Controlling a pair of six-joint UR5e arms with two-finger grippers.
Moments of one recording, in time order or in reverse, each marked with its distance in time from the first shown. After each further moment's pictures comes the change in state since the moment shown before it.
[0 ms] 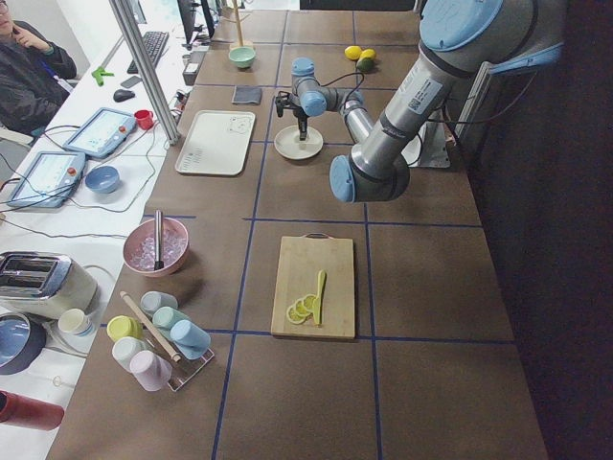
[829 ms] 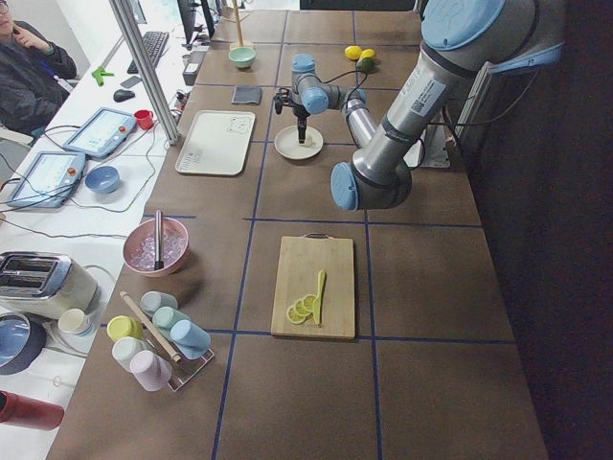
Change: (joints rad) left arm -0.055 0.119 -0.222 0.148 -0.012 0.181; right arm 0.000 0.000 0.000 0.000 0.000 -0.001
